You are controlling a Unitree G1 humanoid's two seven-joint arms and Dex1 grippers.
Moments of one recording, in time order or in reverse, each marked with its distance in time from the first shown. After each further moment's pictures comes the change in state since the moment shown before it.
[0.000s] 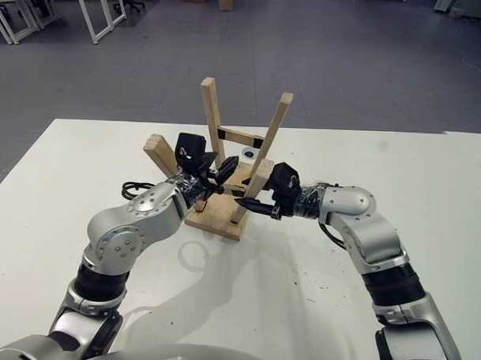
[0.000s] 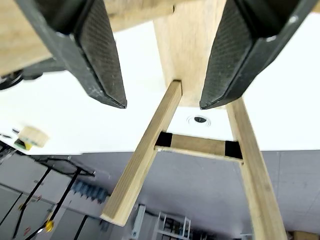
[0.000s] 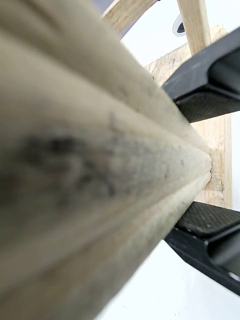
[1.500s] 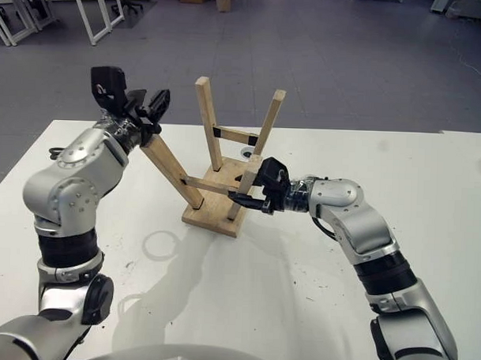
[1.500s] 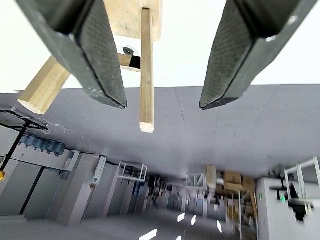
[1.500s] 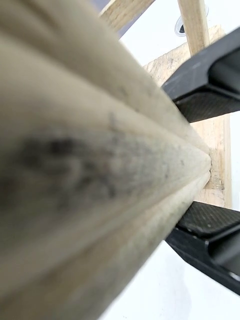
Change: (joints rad) left arm -0.141 0.085 0.334 0.086 0.230 0.033 -0.219; right arm -0.083 0.012 0.079 0.038 -0.011 0.041 -0.043
